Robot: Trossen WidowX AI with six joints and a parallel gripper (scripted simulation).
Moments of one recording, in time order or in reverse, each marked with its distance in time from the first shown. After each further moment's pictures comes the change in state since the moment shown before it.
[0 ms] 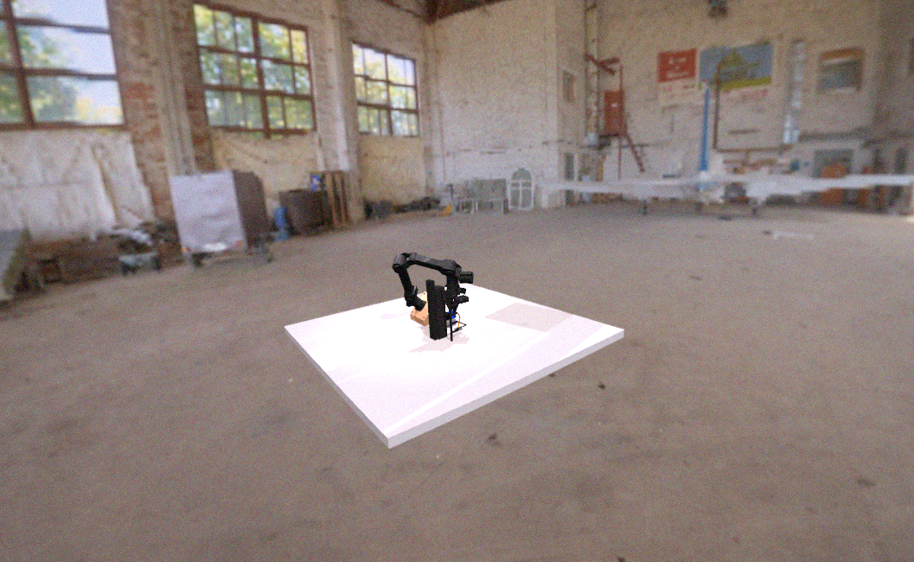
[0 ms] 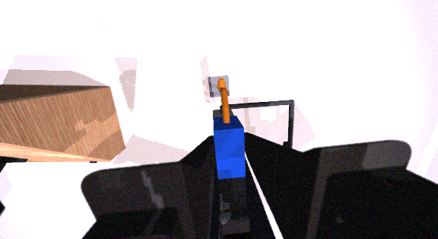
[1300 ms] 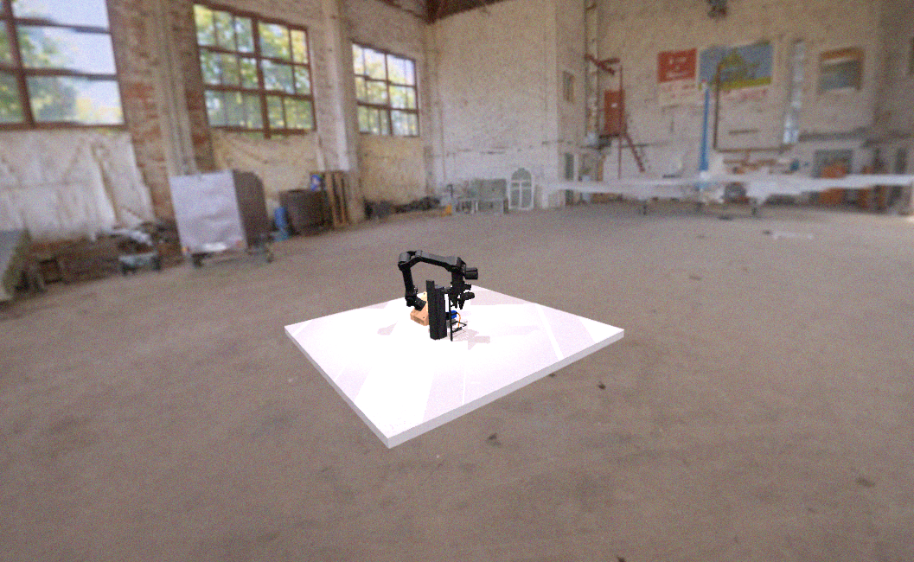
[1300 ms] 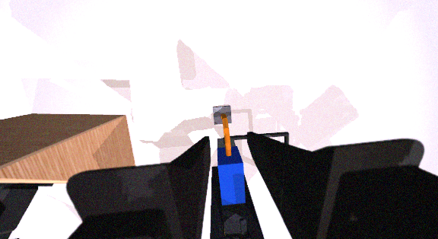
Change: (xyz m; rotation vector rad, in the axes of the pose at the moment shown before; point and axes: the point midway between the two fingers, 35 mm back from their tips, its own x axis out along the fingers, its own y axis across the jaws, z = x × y) arm -0.011 0.001 0.041 -0.001 -0.052 0.001
